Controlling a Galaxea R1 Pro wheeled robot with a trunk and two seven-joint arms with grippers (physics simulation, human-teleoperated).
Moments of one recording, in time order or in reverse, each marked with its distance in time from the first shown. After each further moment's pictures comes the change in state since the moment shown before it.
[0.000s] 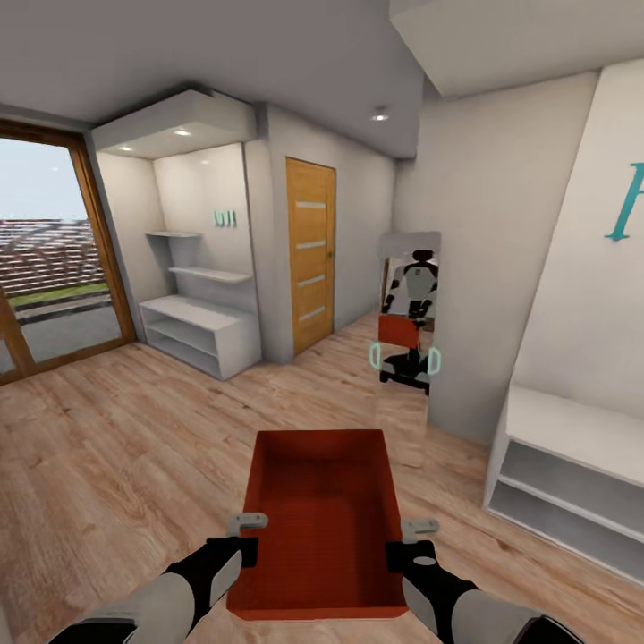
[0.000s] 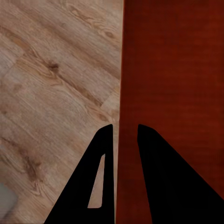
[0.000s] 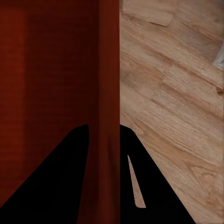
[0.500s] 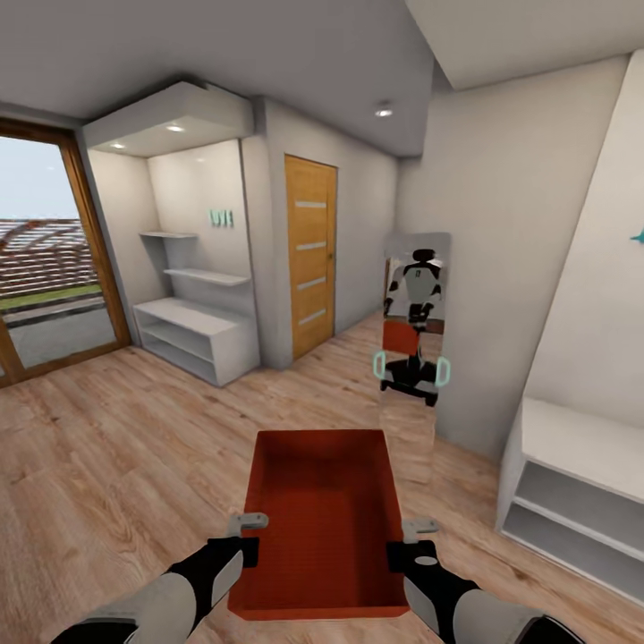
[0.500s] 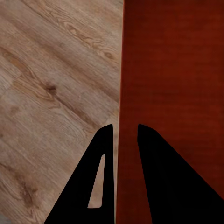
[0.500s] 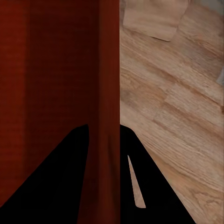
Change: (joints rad) left arm 0.000 -0.005 0.001 0.000 0.000 0.000 0.007; right arm 0.000 -0.005 0.001 -0.002 -0.001 0.001 0.006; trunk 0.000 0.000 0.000
